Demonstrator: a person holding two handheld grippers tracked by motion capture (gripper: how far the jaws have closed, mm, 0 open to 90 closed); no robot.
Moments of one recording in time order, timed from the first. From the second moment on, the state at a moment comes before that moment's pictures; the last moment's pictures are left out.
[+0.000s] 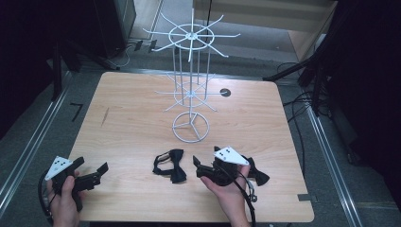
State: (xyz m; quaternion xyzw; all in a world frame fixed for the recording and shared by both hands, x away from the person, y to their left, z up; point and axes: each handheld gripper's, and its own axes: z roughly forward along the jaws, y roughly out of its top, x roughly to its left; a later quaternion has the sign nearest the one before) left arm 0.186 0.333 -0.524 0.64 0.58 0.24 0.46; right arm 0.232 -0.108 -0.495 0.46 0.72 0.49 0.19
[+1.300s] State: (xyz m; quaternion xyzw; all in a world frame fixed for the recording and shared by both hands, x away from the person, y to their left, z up) left arm 0.186 0.333 -0.524 0.64 0.58 0.24 0.46; right arm 0.233 -0.050 -0.525 0.45 0.74 0.47 0.14
